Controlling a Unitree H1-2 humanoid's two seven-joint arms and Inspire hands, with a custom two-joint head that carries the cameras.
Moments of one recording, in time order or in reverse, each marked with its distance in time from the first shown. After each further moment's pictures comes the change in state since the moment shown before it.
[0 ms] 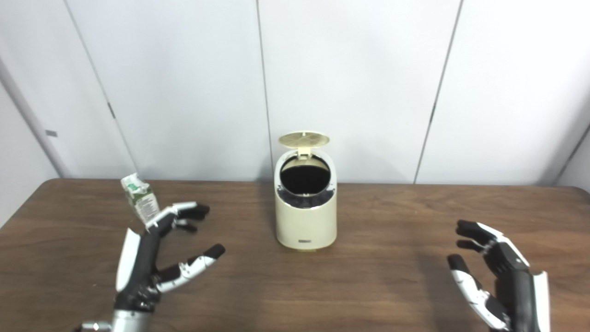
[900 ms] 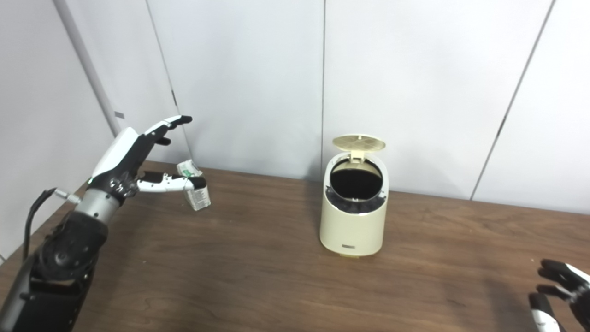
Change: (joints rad) left arm -0.262 0.441 0.141 -0.023 0.072 0.505 -0.363; right arm 0.017 -0.016 -0.066 0.019 -0.037 0.028 0.020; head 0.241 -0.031
